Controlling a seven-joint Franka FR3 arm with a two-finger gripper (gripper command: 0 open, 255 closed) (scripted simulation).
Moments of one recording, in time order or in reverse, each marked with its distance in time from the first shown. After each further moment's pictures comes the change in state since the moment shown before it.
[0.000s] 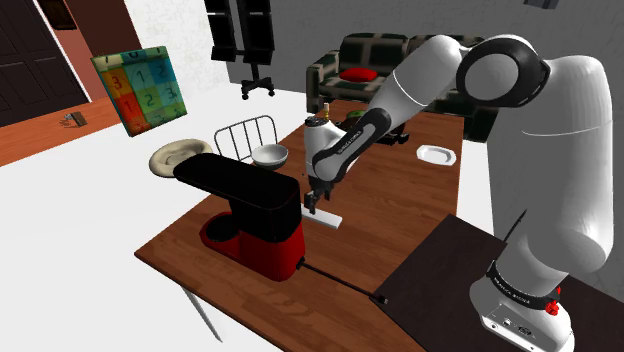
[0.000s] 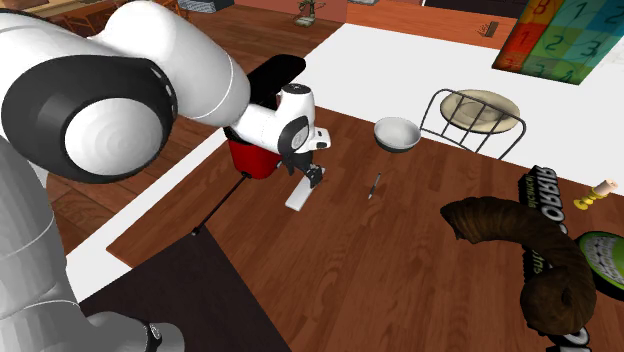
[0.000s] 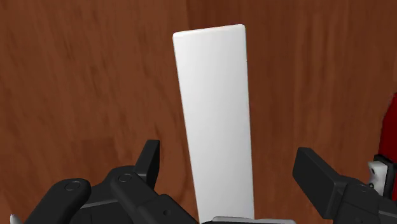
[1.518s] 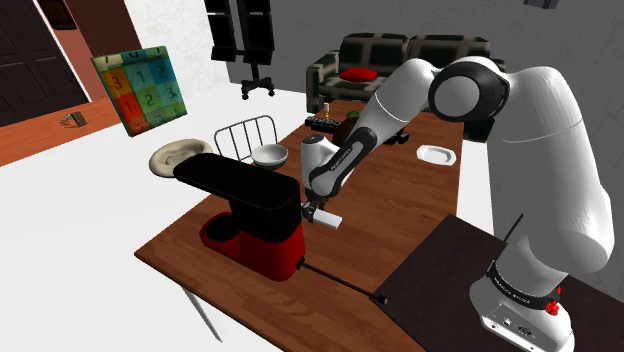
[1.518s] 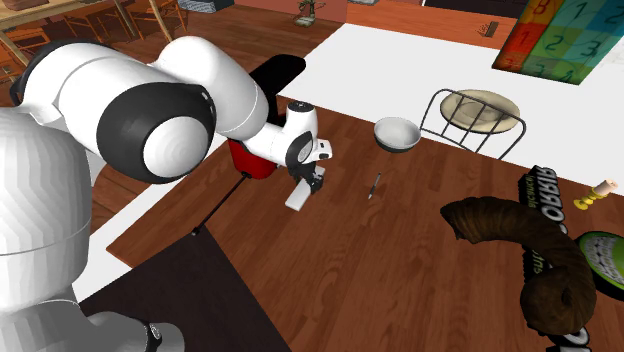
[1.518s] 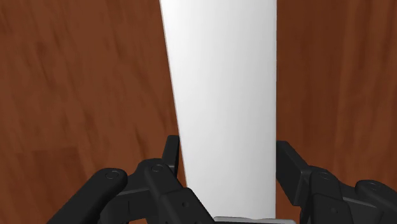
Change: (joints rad) arm 0.023 0.160 -0.024 0.084 -0.032 0.084 0.024
